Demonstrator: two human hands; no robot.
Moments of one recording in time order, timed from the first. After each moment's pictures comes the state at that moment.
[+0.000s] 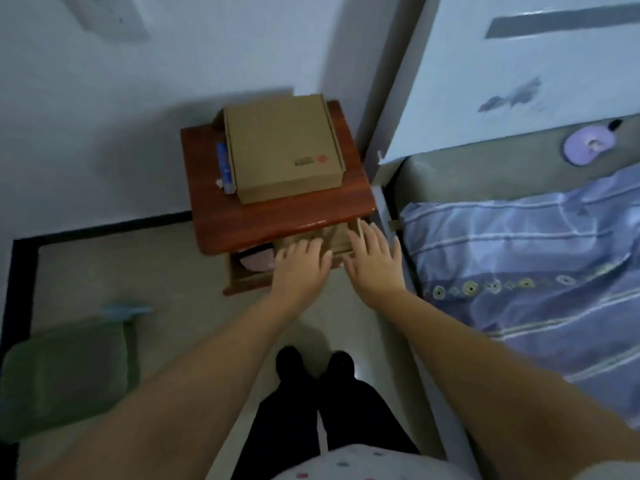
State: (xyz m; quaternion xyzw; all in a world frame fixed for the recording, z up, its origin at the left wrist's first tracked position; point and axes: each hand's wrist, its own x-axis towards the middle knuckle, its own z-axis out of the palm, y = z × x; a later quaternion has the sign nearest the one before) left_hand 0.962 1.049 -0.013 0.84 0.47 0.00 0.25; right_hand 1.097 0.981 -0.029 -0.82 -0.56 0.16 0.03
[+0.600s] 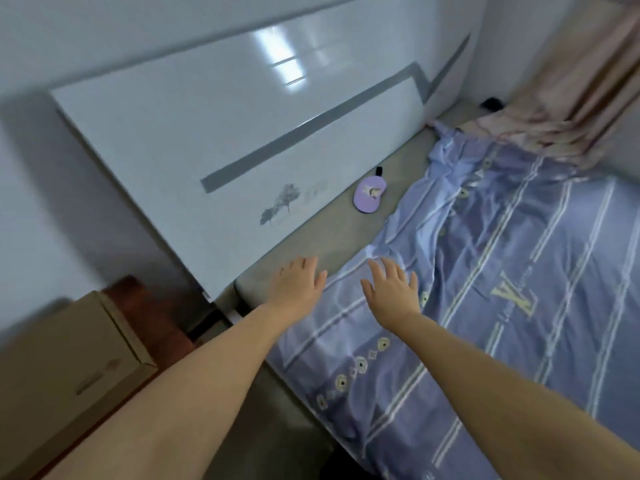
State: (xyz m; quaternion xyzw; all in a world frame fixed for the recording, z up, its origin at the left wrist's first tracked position) left_hand 1.356 1.036 0.065 0.96 0.17 -0.04 0.22; right_hand 1.440 0.865 0.049 -0.96 -0.24 0.13 0.06
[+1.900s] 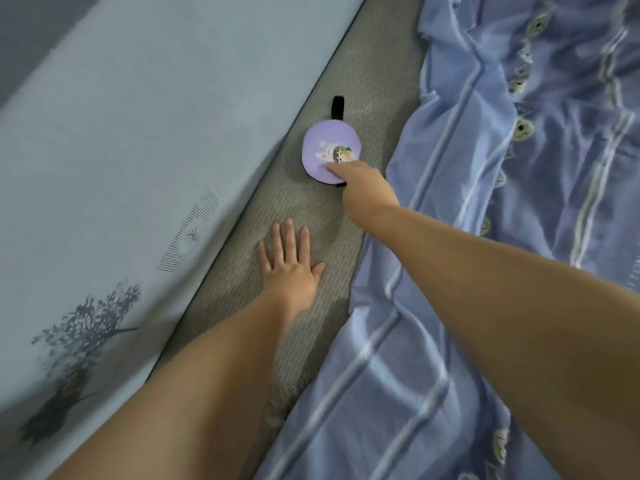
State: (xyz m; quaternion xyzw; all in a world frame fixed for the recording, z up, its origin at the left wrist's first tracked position) left_hand 1.730 1.087 -0.256 0.97 0.08 -0.23 0.10; right_hand 1.864 0.987 -0.147 -0.94 -0.13 0.24 0.20
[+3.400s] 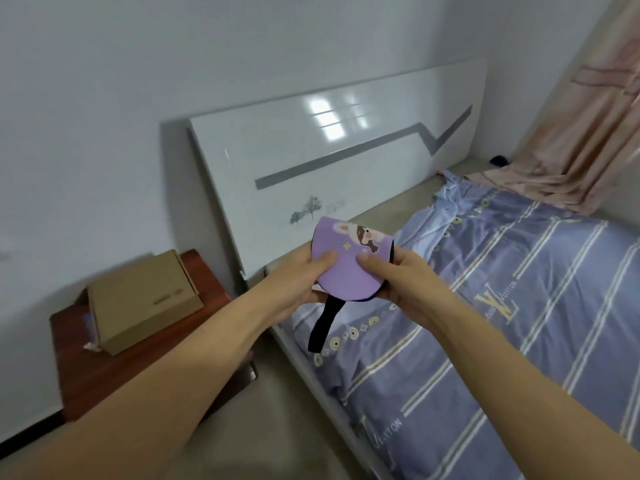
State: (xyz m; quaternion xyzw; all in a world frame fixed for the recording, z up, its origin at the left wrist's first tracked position) left_hand 1.160 0.874 0.241 0.64 0.15 0.03 0.75; right_hand 1.267 0.727 0.247 -0.60 -0.22 0.39 0.66
